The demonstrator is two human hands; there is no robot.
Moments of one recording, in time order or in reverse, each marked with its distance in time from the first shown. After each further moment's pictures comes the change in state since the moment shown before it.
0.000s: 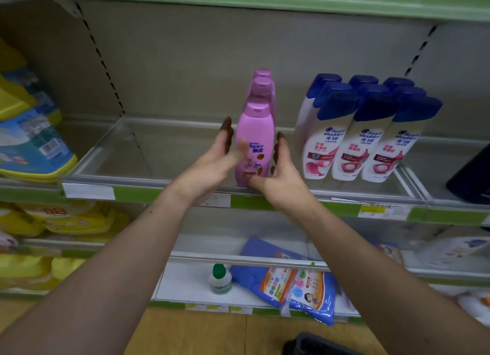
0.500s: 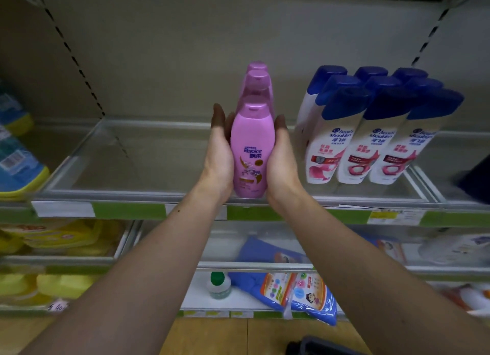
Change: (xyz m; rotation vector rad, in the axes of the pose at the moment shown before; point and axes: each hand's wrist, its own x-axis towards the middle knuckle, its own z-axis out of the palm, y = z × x) left_hand 0.026 0.026 0.042 -0.591 0.261 -0.082; right_hand 0.047 -0.012 0.024 0.435 0.292 0.142
